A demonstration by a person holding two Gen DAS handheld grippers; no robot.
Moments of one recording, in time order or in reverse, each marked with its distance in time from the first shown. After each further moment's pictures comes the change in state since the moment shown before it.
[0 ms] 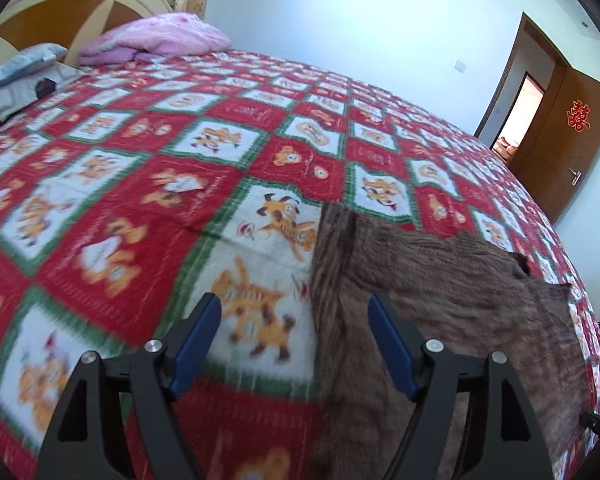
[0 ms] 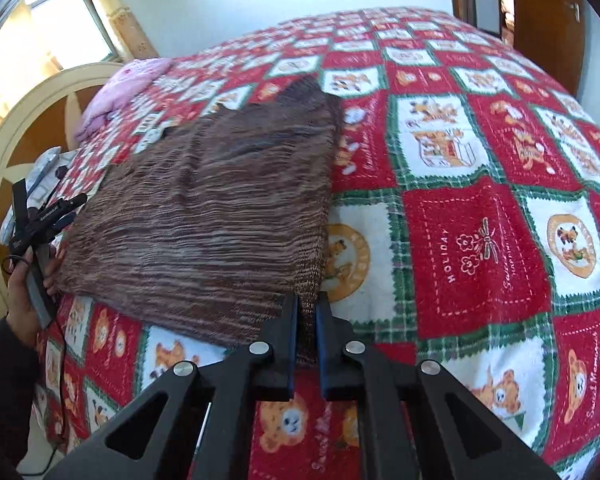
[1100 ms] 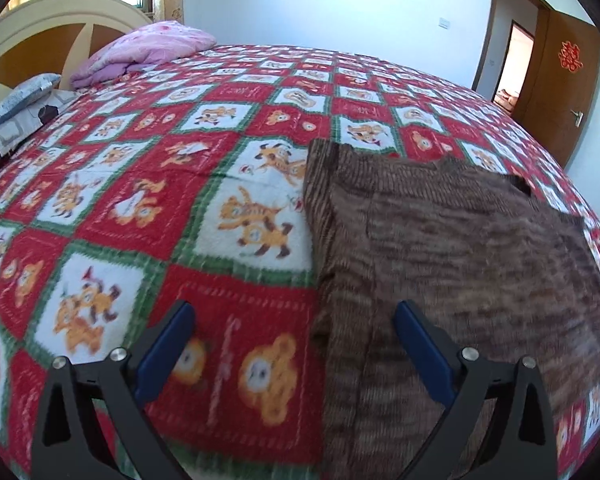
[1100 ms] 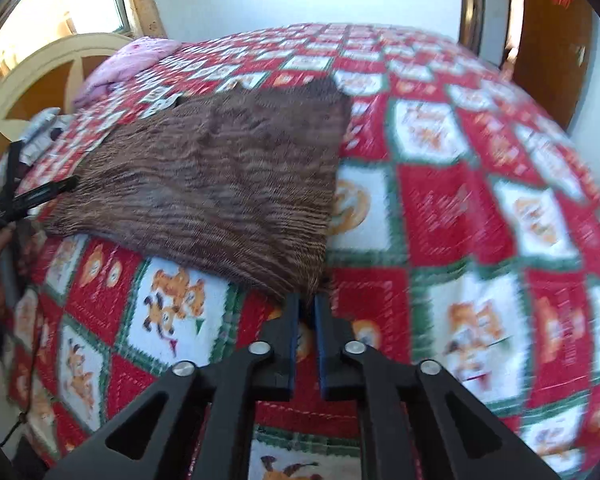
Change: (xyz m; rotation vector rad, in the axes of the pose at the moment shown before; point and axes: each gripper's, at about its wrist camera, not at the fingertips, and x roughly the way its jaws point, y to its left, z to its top) left arm -0.025 -0.013 -0.041 0.161 0.078 0.097; right arm -0.026 0.026 -0.041 -0.126 -0.038 -0.159
